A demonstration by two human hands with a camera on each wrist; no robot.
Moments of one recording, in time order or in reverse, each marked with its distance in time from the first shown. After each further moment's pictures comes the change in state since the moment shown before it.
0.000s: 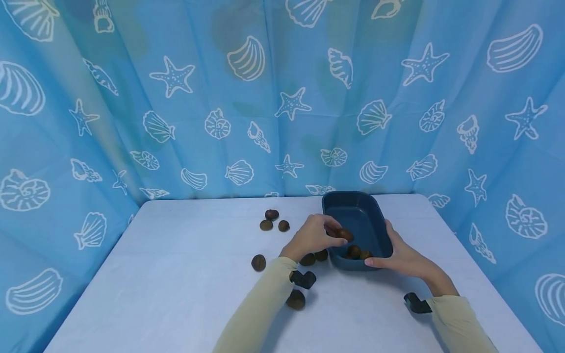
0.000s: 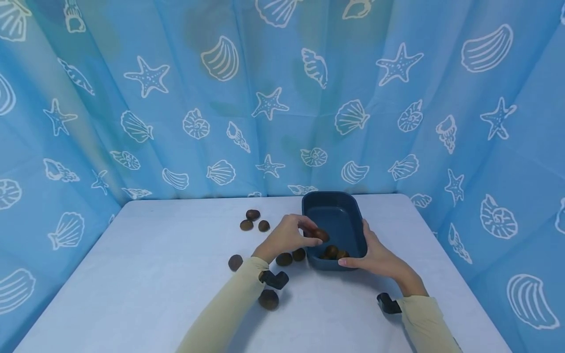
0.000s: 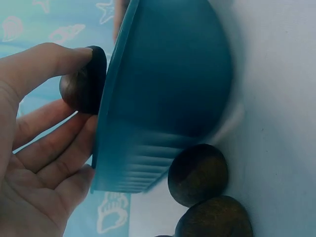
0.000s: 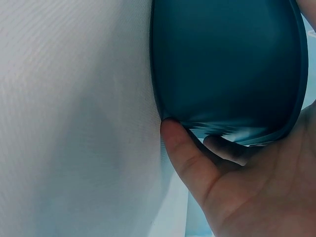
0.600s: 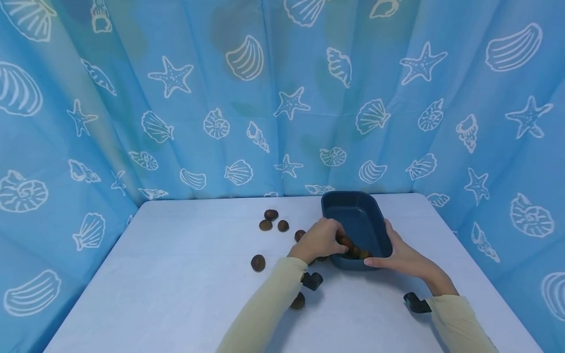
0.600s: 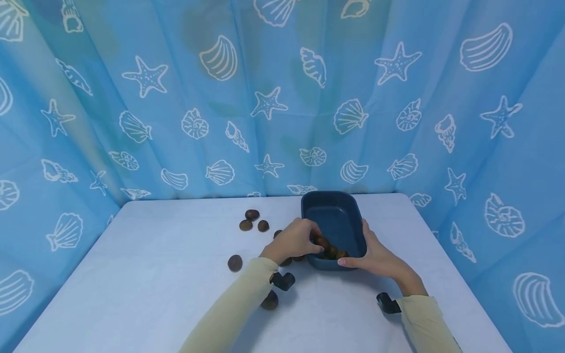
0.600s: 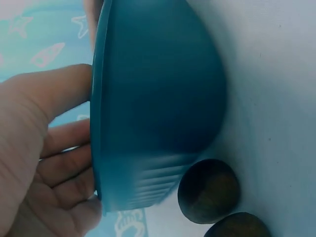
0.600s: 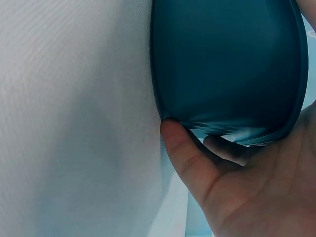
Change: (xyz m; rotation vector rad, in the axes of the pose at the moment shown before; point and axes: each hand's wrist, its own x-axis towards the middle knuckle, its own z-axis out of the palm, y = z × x) left_hand 0.007 0.016 0.015 0.325 -0.076 0.029; right_hand -0.001 0.001 0.001 0.013 0.010 -0.012
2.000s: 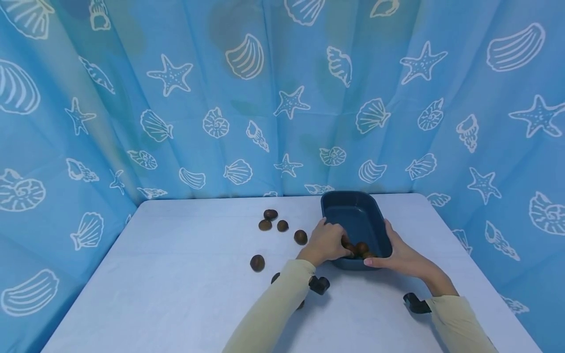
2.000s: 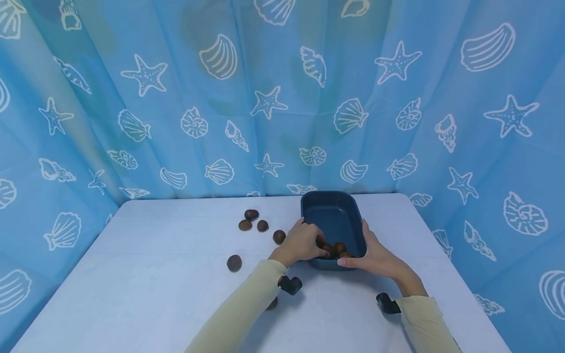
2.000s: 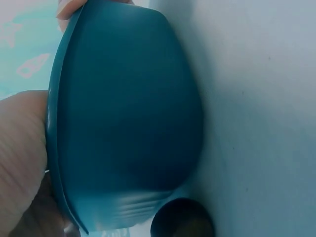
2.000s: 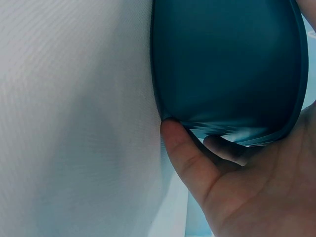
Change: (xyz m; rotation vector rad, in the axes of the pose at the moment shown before) left_hand 0.008 0.008 0.022 0.223 0.008 -0.051; right_hand -0.003 -0.002 0.000 0.007 -0.001 -0.015
